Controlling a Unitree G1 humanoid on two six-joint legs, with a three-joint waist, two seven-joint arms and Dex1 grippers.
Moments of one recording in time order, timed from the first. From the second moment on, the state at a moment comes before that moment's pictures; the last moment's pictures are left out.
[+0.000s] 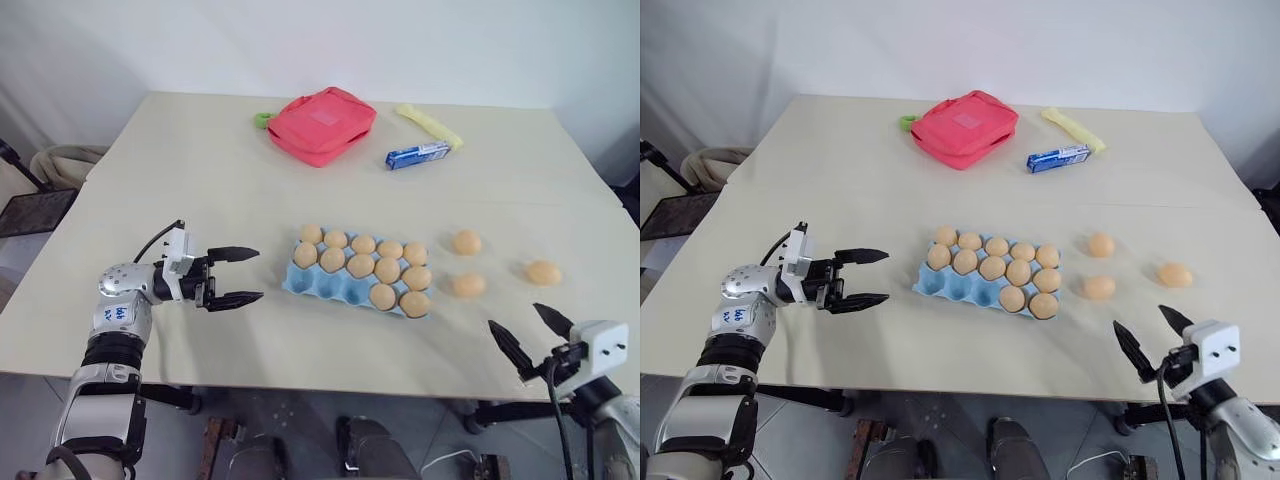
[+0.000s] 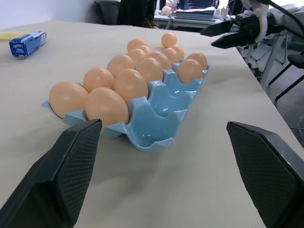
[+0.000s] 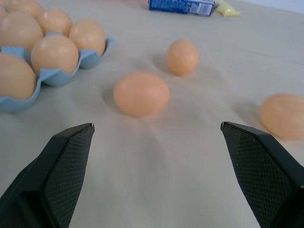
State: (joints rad) left arm -0.61 0.57 0.08 0.71 -0.45 -0.16 -1.50; right arm 0.23 -0.40 -0.49 -0.20 0.38 0.09 0.72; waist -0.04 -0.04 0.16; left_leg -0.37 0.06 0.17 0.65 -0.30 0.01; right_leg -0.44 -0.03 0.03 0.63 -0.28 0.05
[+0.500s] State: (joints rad) left arm -0.58 0.57 0.08 0.64 -0.45 -0.15 -1.50; right arm -0.07 -0.42 -0.34 0.05 0.35 0.21 0.60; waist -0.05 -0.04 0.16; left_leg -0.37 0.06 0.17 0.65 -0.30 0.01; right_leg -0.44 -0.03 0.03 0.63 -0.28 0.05
